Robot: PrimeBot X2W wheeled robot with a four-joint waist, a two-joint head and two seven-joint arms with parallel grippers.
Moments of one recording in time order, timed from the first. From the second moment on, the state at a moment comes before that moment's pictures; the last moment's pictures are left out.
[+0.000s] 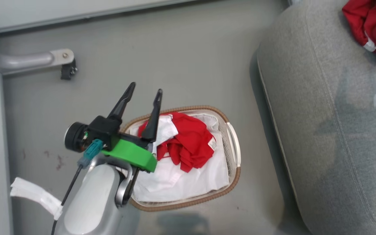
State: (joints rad) left arm -0.44 0.09 -0.40 0.33 -0.29 -0.13 -0.26; right arm -0.65 -0.23 -0.34 0.47 -0.16 0.13 -0.26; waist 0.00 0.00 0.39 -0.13
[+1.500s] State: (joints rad) left arm -0.04 0.05 -0.12 0.35 -0.27 -0.13 -0.26; right arm -0.16 -0.05 -0.02 0.36 0.12 0.13 -0.26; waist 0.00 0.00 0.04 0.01
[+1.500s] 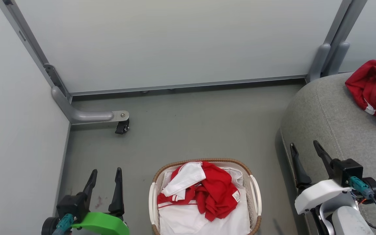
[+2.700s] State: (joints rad) left arm -0.14 0.05 -0.23 0.41 -0.25 -0.13 -0.26; right arm -0.21 -0.05 0.00 0.31 0.12 0.13 -0.26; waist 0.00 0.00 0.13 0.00
